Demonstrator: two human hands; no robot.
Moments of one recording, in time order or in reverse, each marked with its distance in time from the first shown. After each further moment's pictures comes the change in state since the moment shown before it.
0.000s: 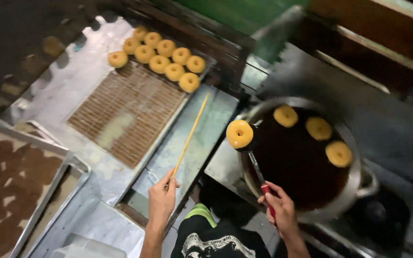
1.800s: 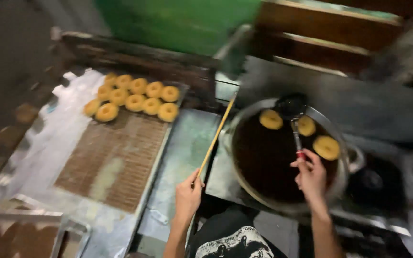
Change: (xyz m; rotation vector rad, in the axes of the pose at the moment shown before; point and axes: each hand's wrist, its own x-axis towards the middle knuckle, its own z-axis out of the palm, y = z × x) left_hand 0.081 0.019 0.075 0.057 -0.287 0.316; right_hand 0.062 -0.062 -0.034 -0.197 0.524 -0.362
